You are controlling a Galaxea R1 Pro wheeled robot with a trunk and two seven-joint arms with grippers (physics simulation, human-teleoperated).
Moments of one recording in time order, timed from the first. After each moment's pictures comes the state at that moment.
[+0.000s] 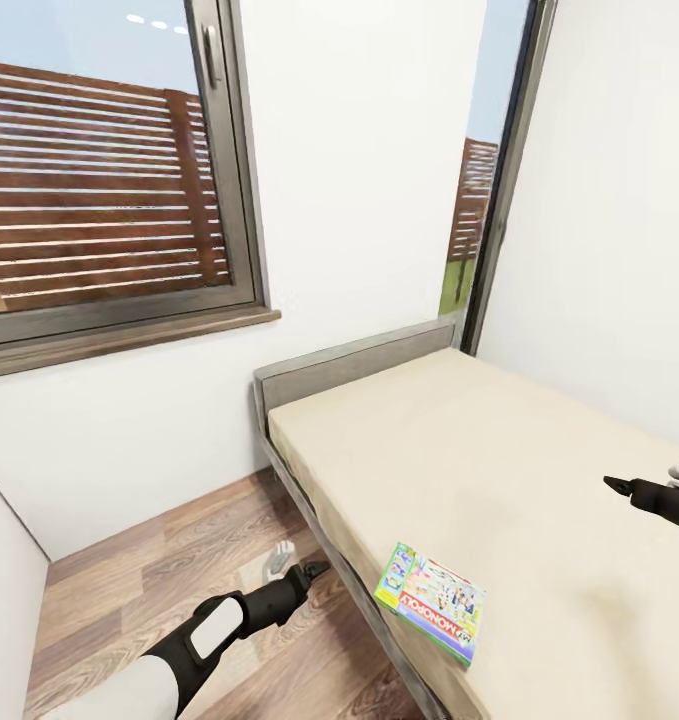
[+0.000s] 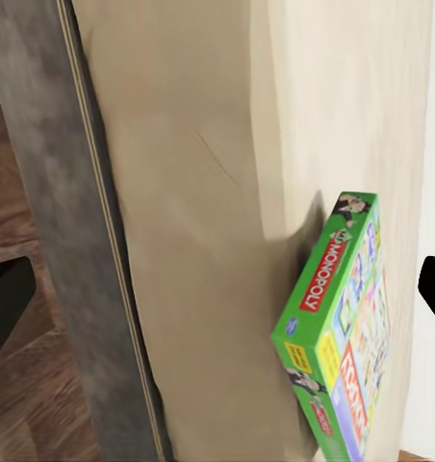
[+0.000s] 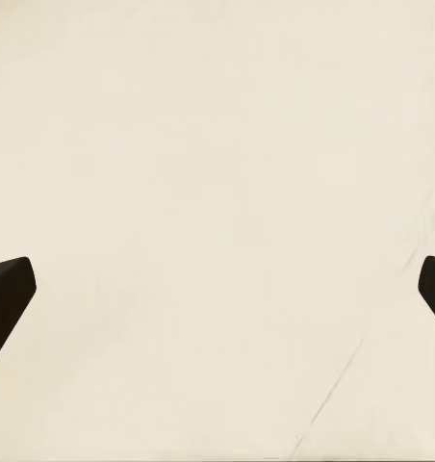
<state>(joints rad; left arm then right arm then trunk) -0.63 -0.03 -0.42 -0.33 1.15 0.38 -0.40 -0.58 -0.49 -0.47 -1.02 -0.11 0.65 0.41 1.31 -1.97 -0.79</state>
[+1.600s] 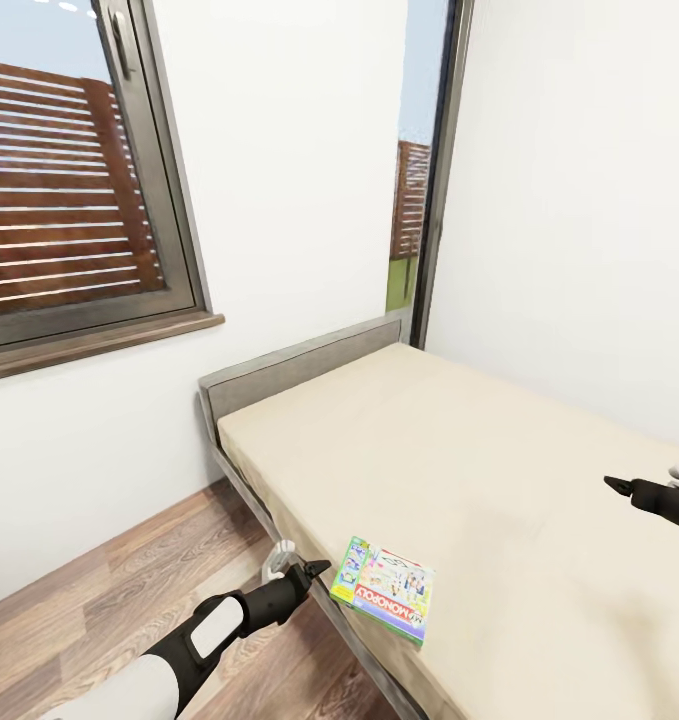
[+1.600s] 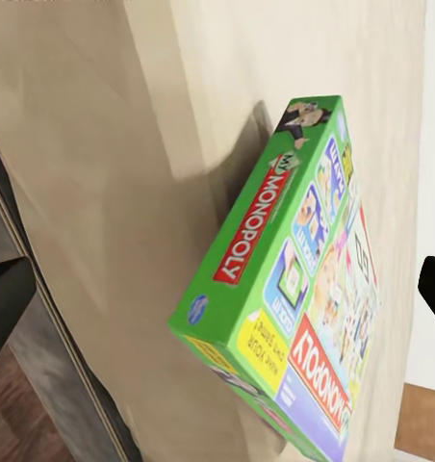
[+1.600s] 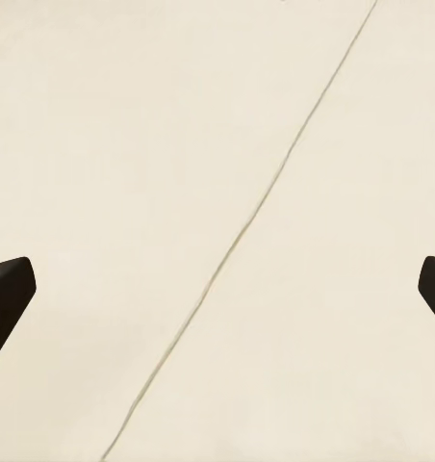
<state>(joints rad) -0.63 -0.03 -0.42 -0.33 1.15 0.37 -0.40 -0.57 -0.49 -0.47 -1.04 -0.11 0.65 0.41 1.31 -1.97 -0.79</state>
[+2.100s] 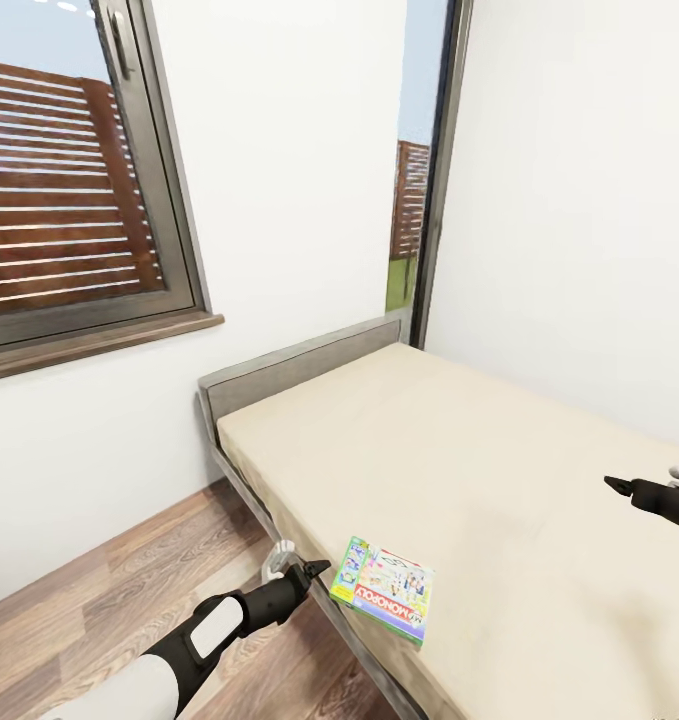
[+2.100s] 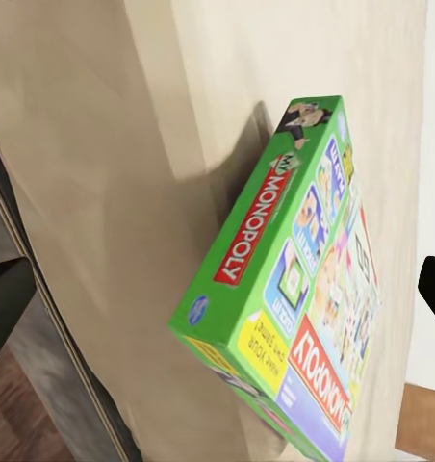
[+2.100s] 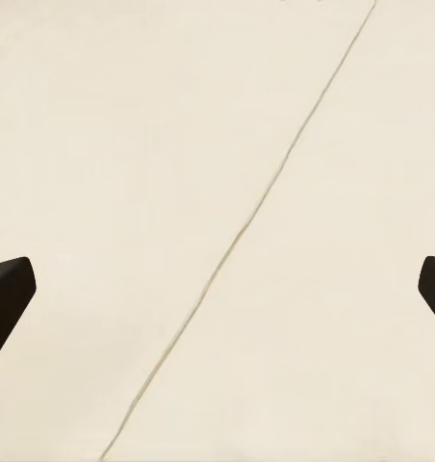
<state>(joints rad) -0.63 -0.03 -0.42 -0.33 1.15 0.37 -0.40 -0.57 -0.49 -0.47 -1.04 -0.11 0.65 0.41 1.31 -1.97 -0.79</state>
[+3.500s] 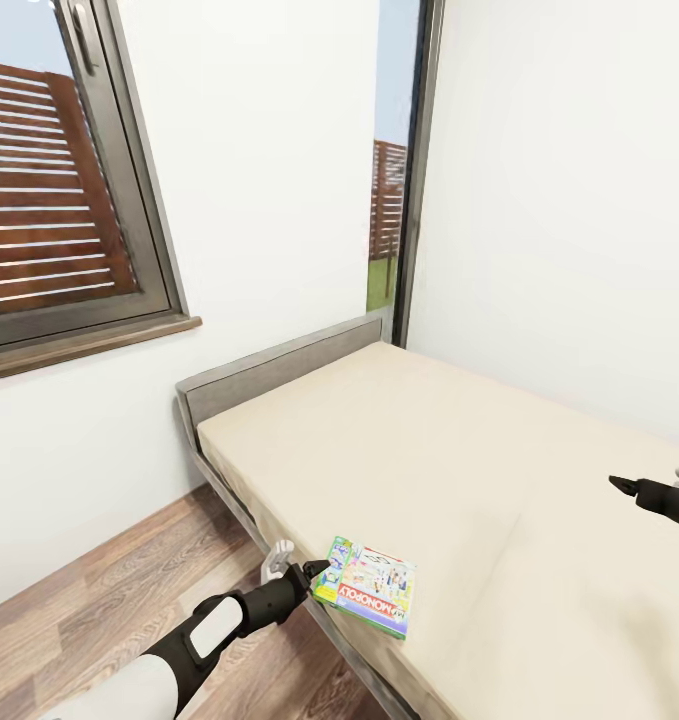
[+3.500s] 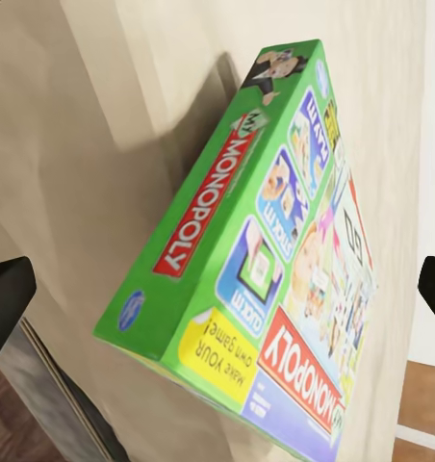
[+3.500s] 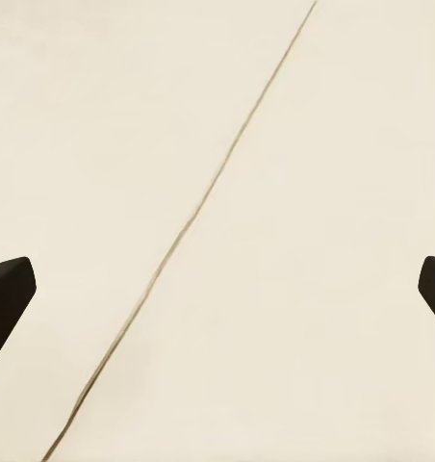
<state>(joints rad) -0.63 -0.03 -0.42 -0.33 1.15 0.37 -0.40 -0.57 -0.49 -0.50 -1.05 -0.11 0.65 0.41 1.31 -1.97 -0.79</state>
